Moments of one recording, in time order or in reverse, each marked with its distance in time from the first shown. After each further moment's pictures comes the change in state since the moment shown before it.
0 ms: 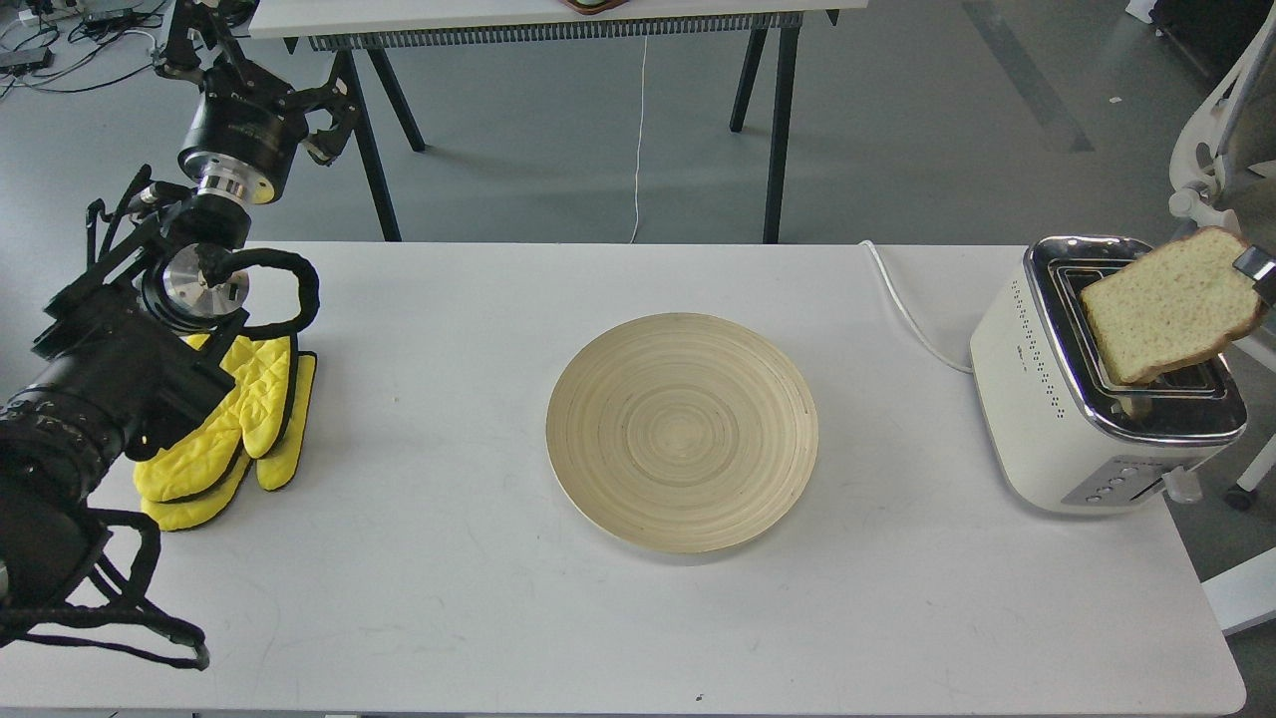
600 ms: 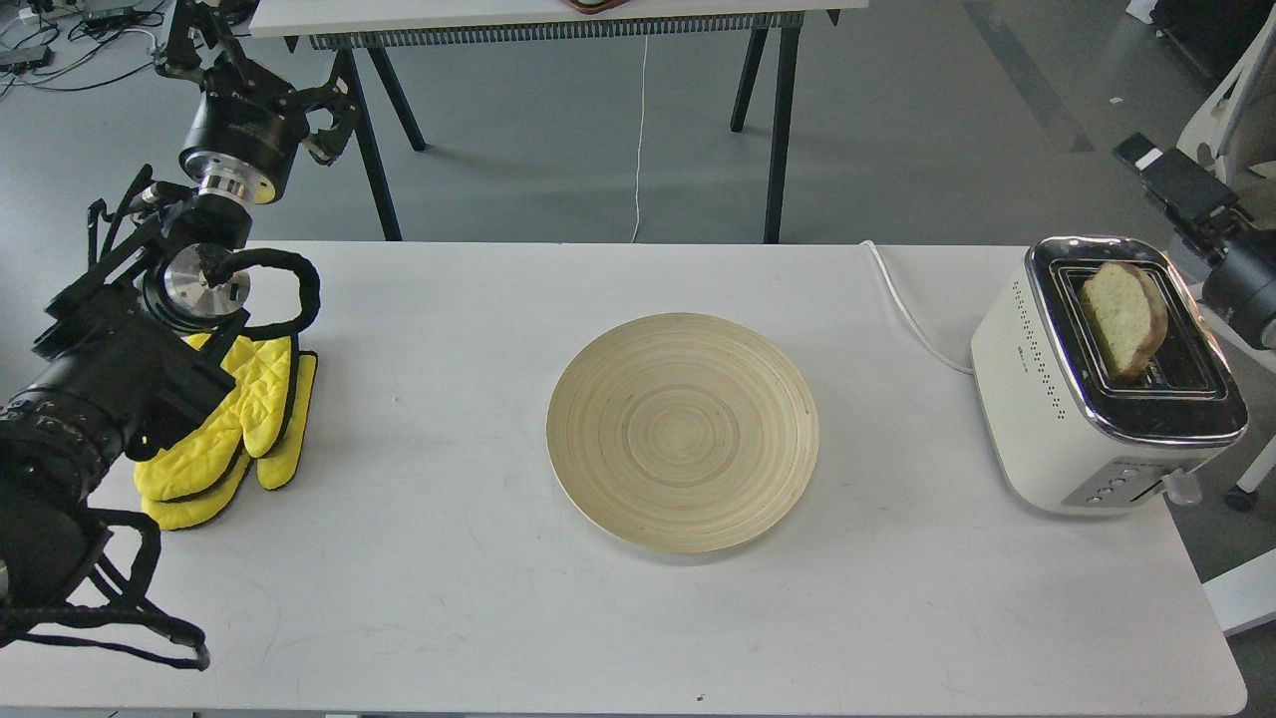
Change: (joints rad) left arm 0.000 -0.001 0.000 0.000 0.000 0.000 0.000; right arm 0.004 0.224 0.289 0.041 0.194 0.010 -0.001
